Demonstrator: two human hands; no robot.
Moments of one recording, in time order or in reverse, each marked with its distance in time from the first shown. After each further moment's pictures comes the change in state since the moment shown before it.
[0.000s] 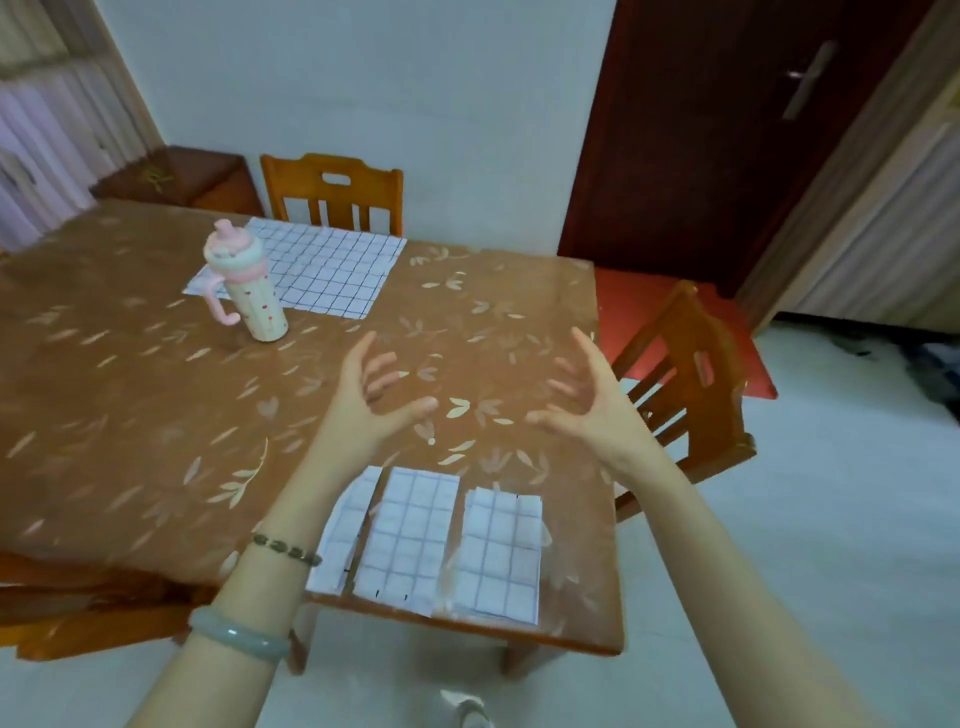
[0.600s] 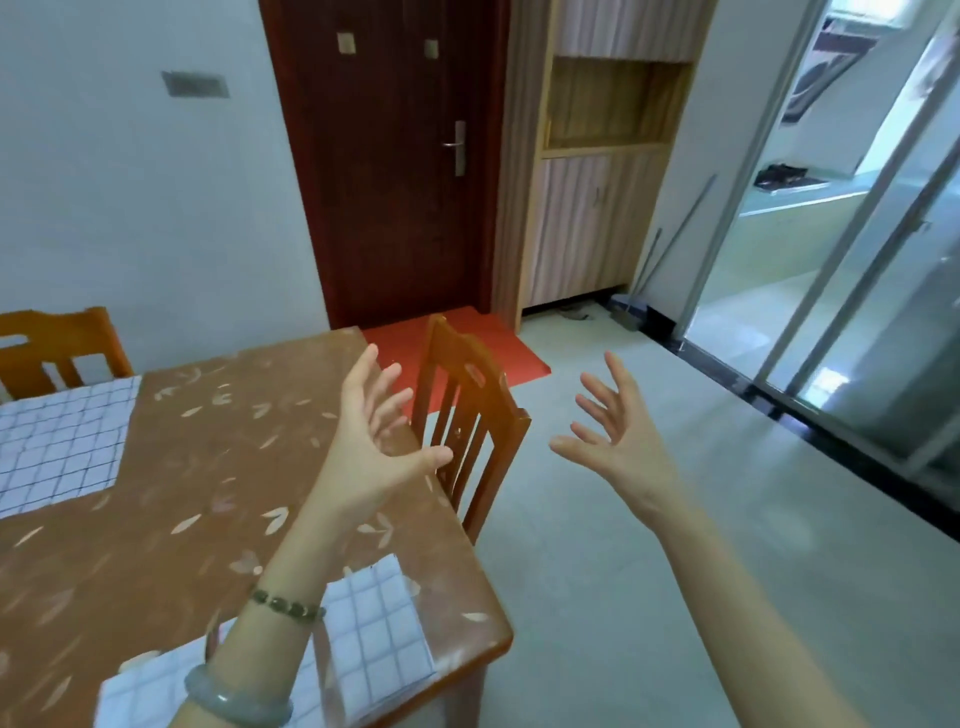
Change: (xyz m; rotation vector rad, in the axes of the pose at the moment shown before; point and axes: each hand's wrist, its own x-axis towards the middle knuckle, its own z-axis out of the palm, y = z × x) left_hand -0.017 0.080 0.138 -0.109 -0.602 0.405; right_hand -0.172 -0.020 -0.094 0.032 0.719 -0.018
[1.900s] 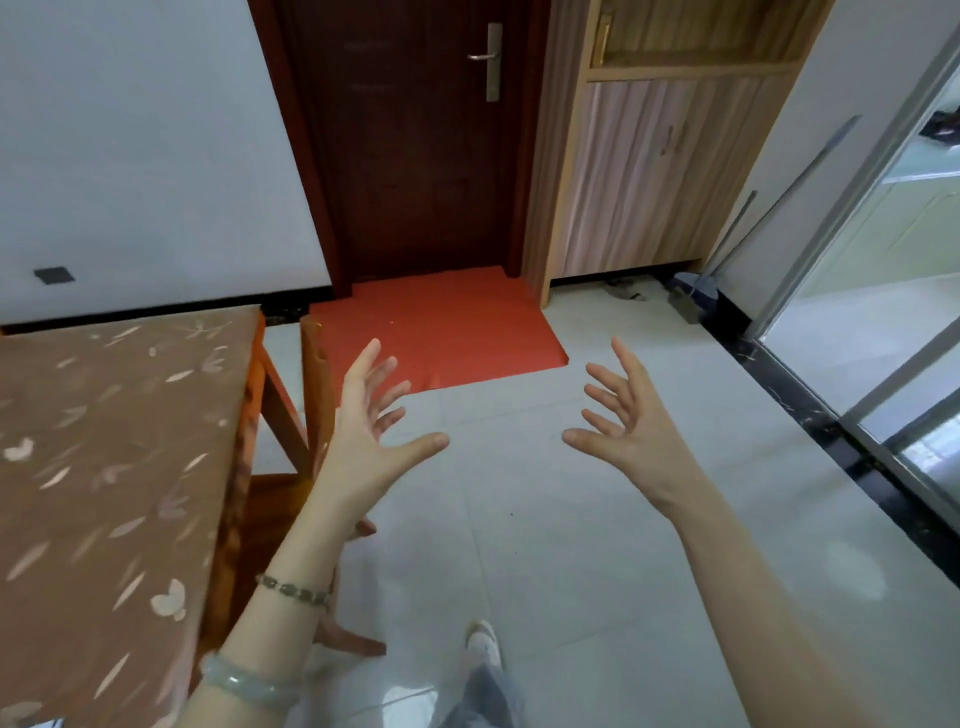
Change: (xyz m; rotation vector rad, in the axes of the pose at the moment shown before) left_hand 0.306 -0.122 0.318 0.096 0.218 -0.152; right_hand 0.357 0.186 -0.302 0.050 -0.276 0.076
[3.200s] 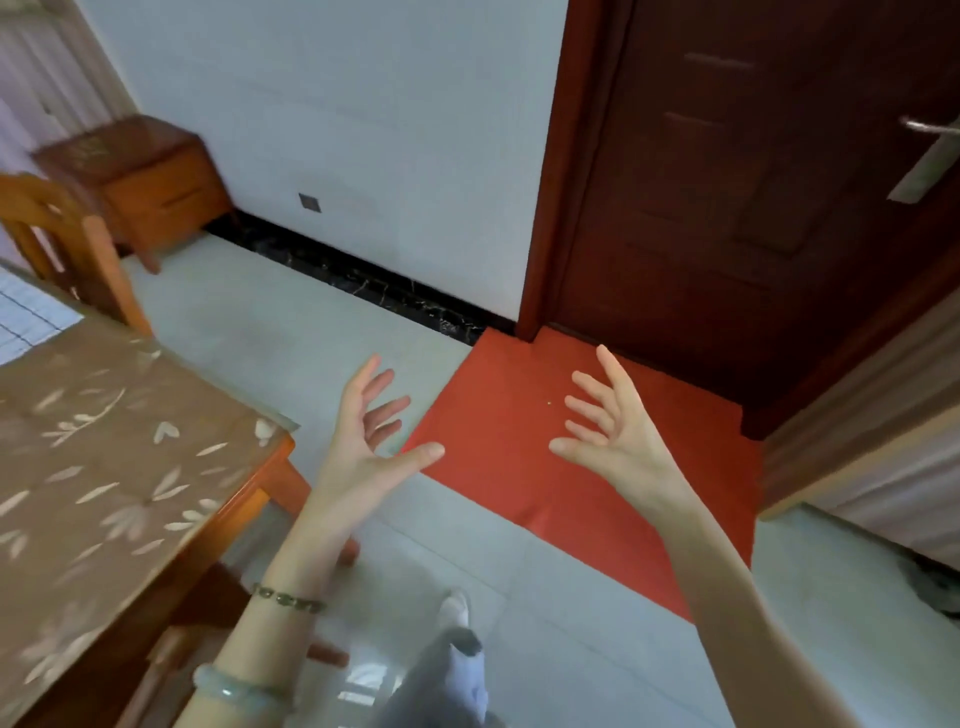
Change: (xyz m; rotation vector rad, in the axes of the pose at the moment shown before) left_hand 0.558 -0.153 -0.075 0.015 0.706 -0.198; right_hand 0.767 0.019 0.120 0.037 -0.783 0.001
